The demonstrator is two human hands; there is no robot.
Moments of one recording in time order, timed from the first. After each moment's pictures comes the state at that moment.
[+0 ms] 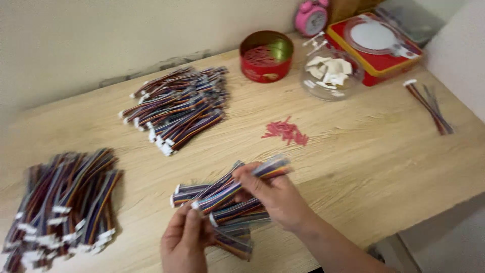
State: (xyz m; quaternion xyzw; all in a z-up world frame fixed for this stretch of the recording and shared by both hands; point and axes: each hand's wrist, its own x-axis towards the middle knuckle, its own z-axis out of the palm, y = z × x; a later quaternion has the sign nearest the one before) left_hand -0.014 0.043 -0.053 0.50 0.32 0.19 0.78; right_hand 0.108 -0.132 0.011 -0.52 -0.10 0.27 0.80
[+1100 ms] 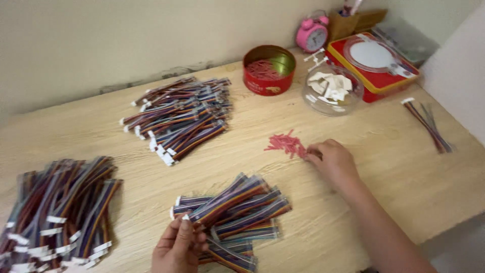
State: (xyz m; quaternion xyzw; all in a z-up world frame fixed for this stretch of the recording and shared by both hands) left_hand -0.008 0.087 -0.101 0.41 0.37 0.13 0.82; right_hand 0.235 -0.240 -0.034 -0.97 -0.13 -0.04 0.22
